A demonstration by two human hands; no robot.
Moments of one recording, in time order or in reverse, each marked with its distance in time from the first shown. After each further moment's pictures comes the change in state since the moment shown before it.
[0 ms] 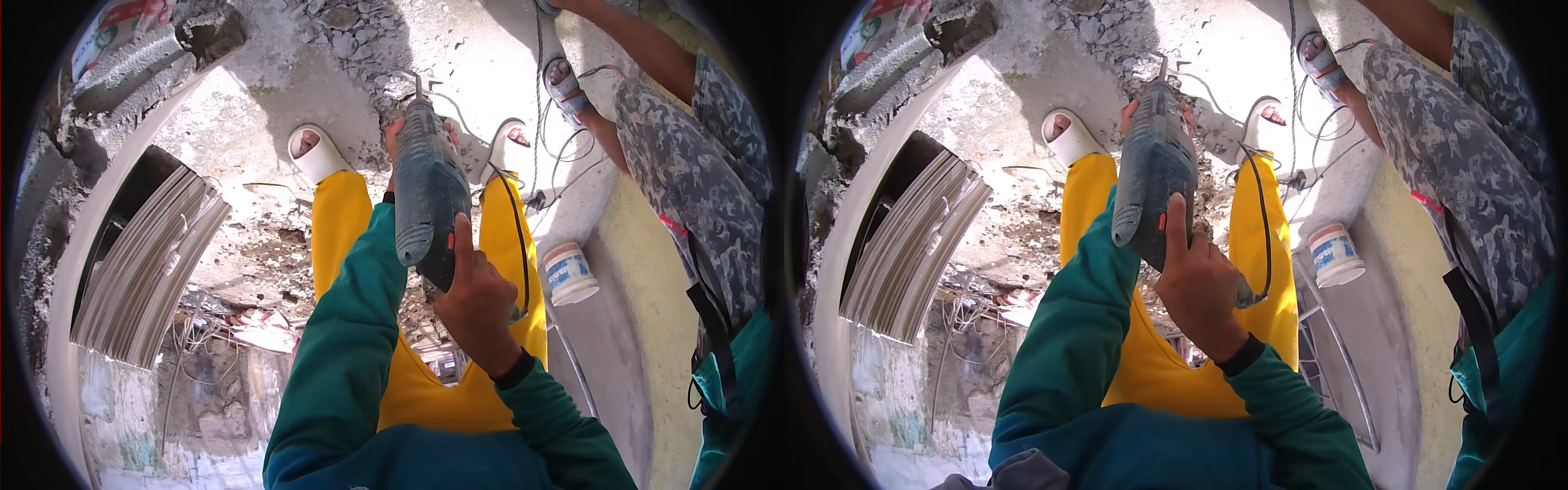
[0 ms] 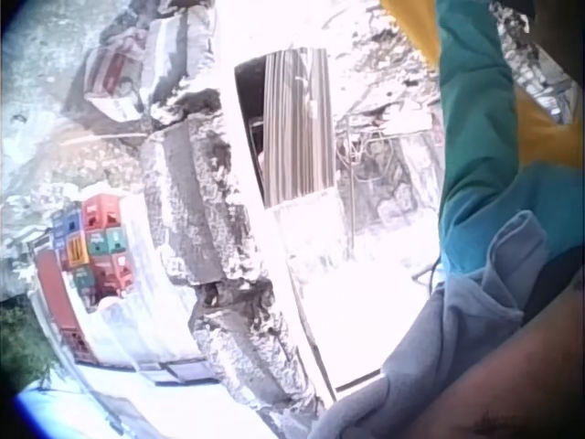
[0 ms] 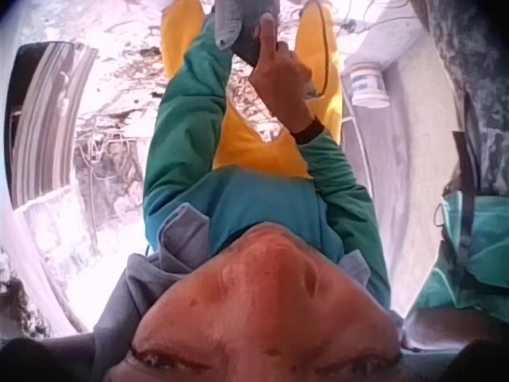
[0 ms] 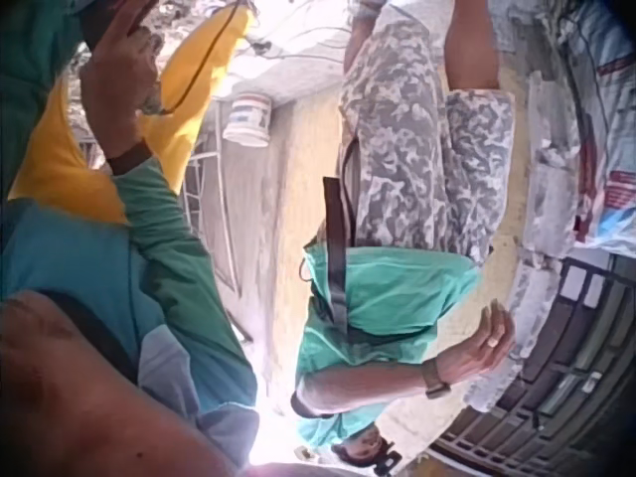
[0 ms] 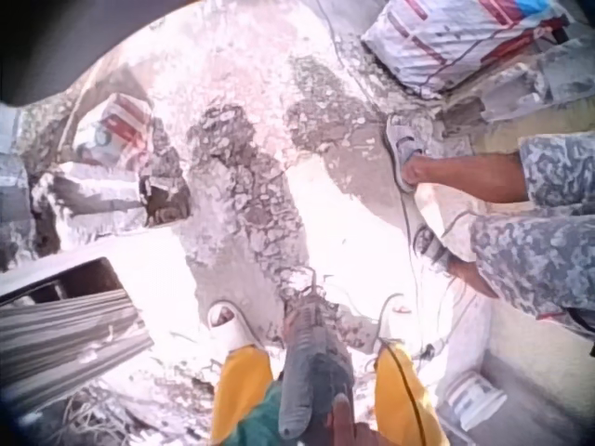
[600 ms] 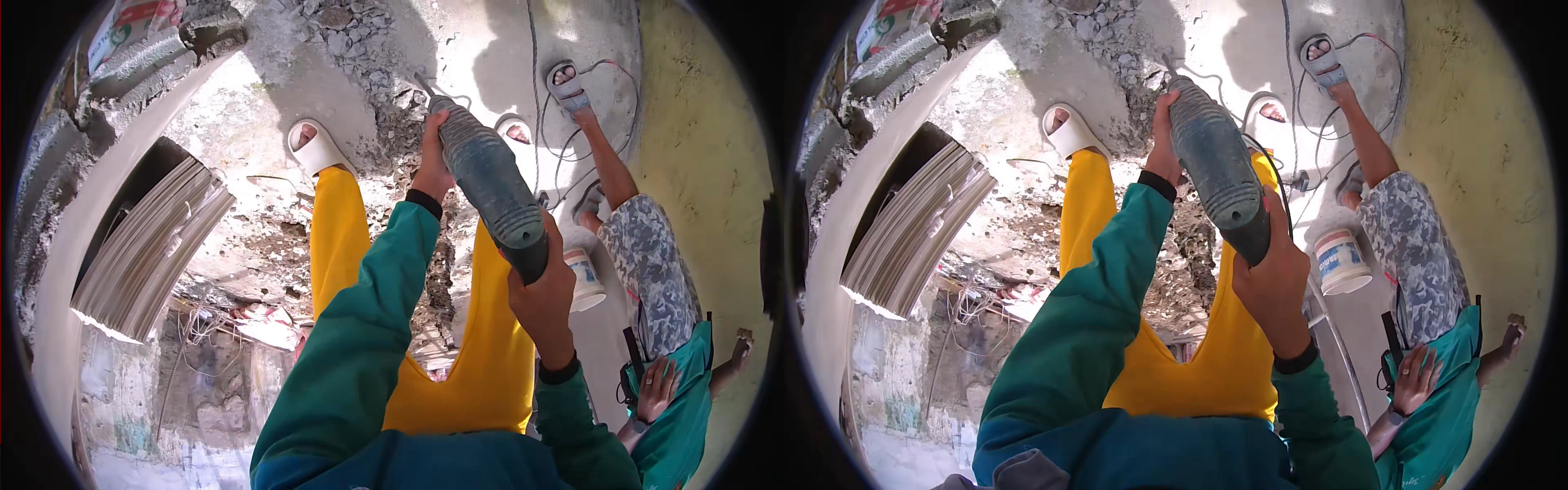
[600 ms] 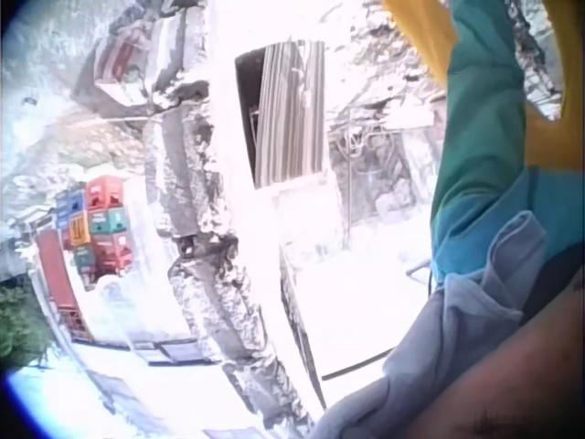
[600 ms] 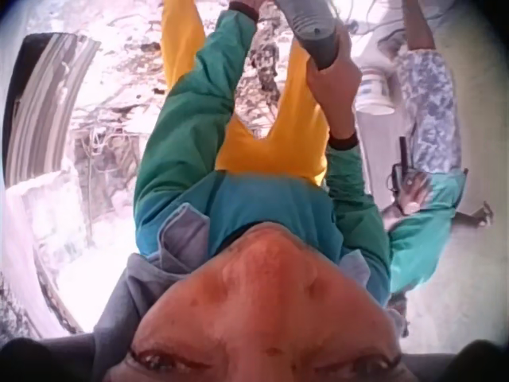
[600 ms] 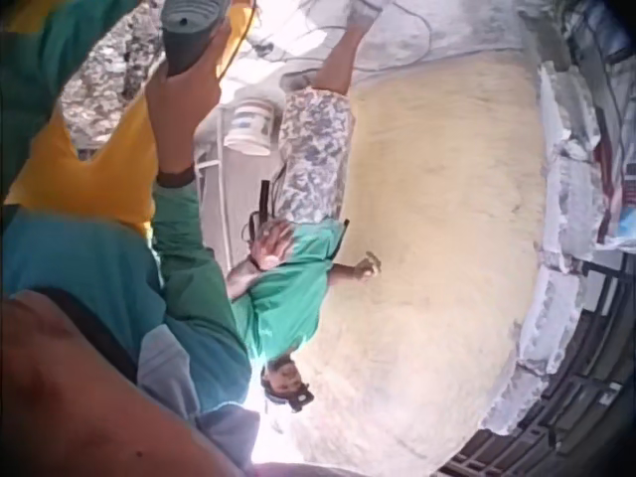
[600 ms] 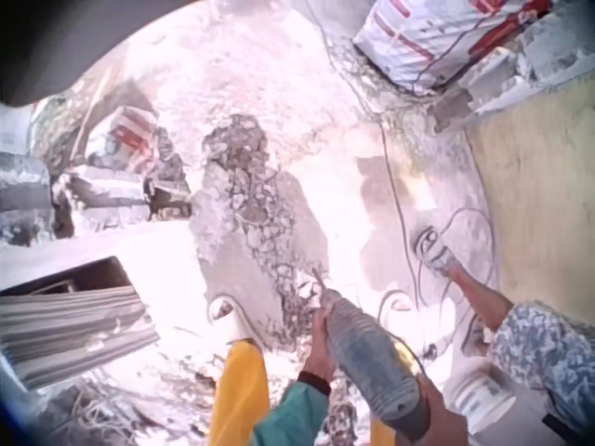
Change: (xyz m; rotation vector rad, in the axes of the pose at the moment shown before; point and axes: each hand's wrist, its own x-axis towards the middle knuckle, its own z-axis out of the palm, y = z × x) left_hand 0.015 -0.072 0.027 0.098 0.220 0.183; right_hand -0.025 0.104 -0.047 0.344 0.086 0.185
